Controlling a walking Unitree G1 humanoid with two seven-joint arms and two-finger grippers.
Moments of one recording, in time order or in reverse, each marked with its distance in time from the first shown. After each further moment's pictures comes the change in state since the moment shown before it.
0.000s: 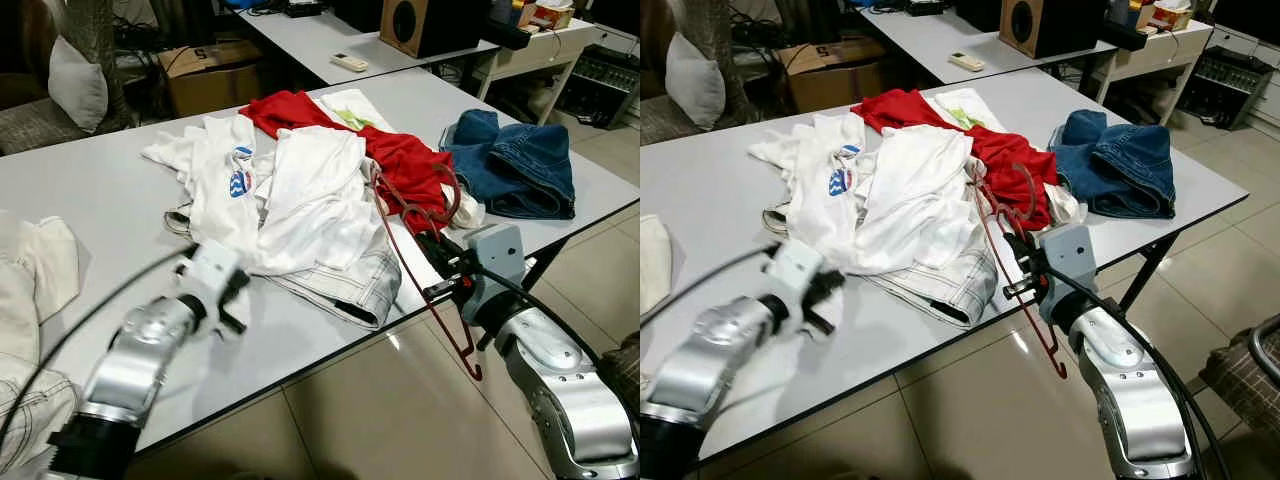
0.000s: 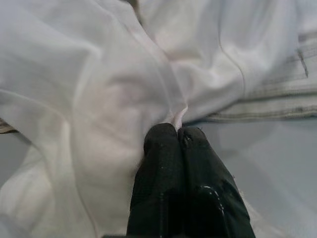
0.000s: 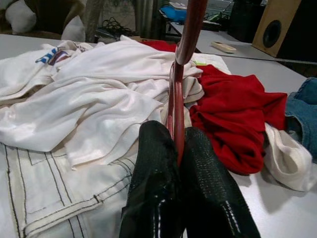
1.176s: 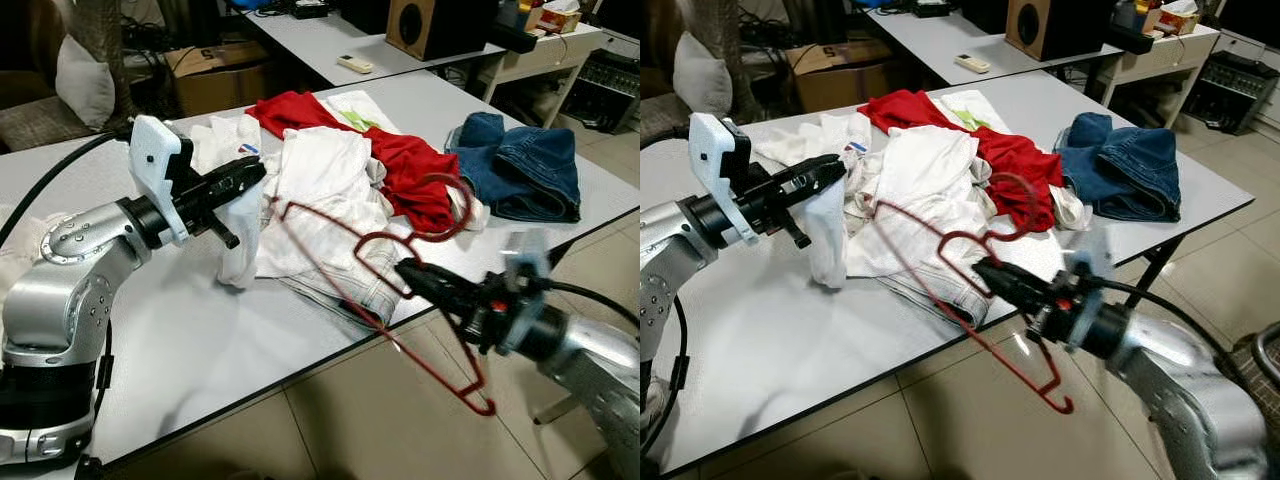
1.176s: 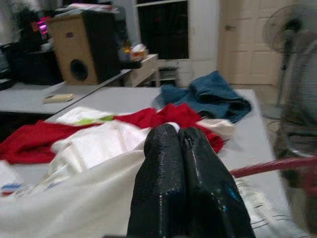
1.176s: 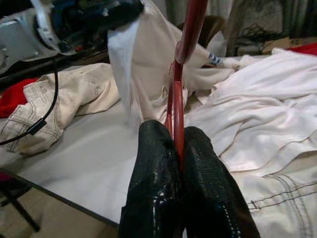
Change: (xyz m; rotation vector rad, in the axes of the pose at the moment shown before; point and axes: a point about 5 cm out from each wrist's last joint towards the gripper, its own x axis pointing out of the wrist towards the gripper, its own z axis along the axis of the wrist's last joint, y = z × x) left arm -0.050 0.022 0.125 0.009 -0.547 -0.326; right arm -0.027 0.001 0.020 0.274 -0.035 0.596
